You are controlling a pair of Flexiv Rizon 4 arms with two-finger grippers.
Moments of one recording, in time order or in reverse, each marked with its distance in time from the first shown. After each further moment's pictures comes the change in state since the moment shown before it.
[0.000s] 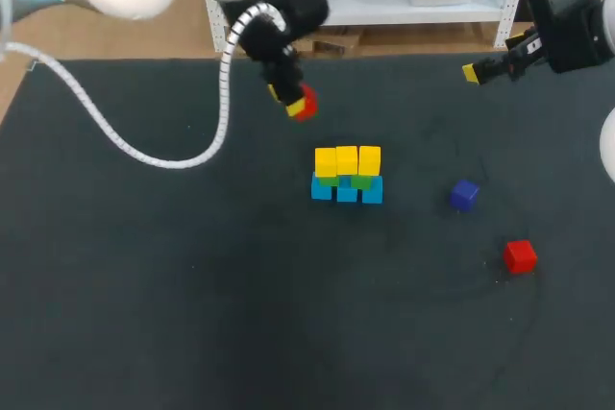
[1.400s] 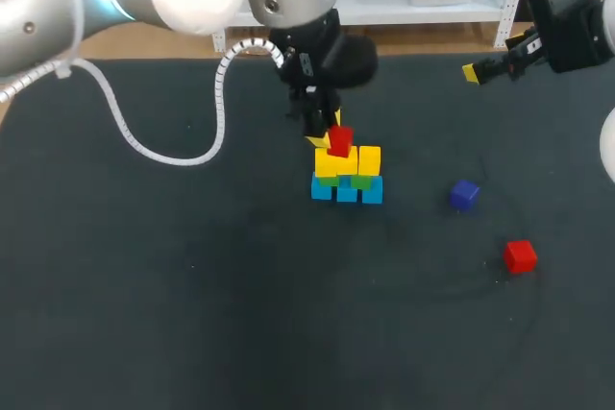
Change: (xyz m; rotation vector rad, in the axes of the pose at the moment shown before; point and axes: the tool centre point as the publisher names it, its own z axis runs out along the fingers) left arm -0.020 -0.027 0.044 0.125 0.020 0.827; right arm 0.000 0.000 0.000 0.000 0.000 0.000
